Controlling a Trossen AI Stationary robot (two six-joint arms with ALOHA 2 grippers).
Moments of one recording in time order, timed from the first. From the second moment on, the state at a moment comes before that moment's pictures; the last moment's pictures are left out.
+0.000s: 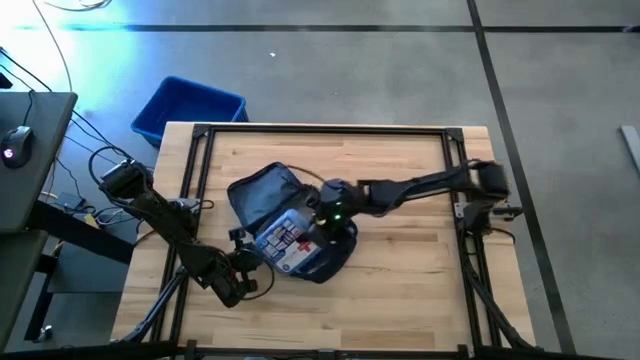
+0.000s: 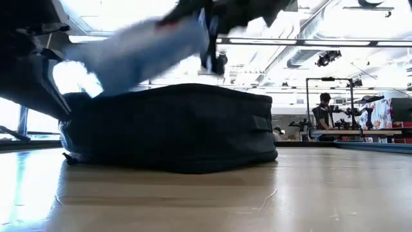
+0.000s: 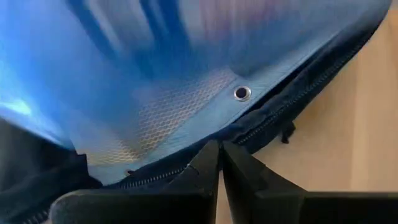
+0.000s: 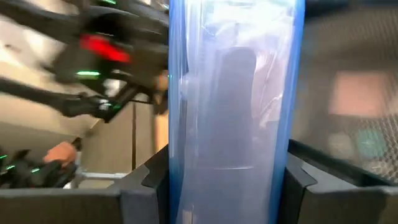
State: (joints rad) left arm -0.80 1.53 0.75 -0.58 -0.77 -0.86; right arm 0.04 1.81 1.33 -0.04 -0.33 0.72
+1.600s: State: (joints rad) left arm -0.78 1.52 0.75 -0.49 -0.72 -0.77; right arm -0.68 1.43 0.52 0.21 -0.08 0.83
